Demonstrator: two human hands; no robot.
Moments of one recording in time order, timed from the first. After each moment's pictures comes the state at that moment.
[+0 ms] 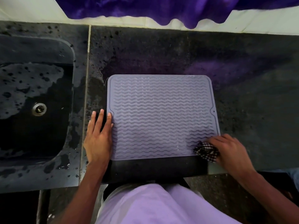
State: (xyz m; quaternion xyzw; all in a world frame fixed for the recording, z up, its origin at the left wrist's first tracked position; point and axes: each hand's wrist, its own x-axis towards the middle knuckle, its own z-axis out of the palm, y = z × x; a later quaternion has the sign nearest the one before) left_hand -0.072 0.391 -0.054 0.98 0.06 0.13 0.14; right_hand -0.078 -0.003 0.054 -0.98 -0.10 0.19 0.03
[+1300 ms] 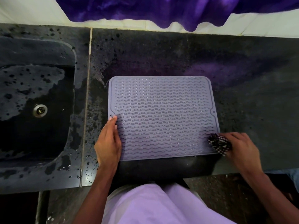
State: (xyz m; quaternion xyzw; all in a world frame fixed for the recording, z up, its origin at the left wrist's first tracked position) left_hand -0.077 0.355 -0.036 0.93 0.15 0.12 0.31; right_hand -0.078 -0.035 0.043 -0.99 0.03 0.10 0.05
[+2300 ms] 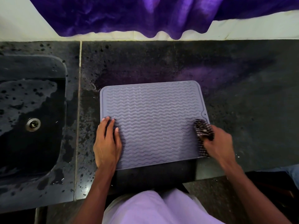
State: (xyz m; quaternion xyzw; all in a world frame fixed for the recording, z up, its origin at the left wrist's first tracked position) left_hand -0.053 0.348 -0.050 0.96 0.09 0.13 0.25; right_hand -0.045 0.005 0.029 -0.97 0.16 0.08 0.17
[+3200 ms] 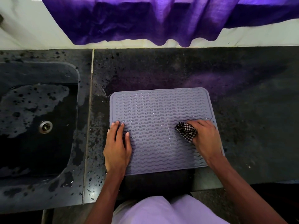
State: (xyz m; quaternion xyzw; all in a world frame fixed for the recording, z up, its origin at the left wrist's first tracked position) left_hand -0.050 0.342 -0.046 0.96 0.10 0.12 0.24; right_hand -0.002 0.054 0.018 -0.99 -0.02 0.06 0.12
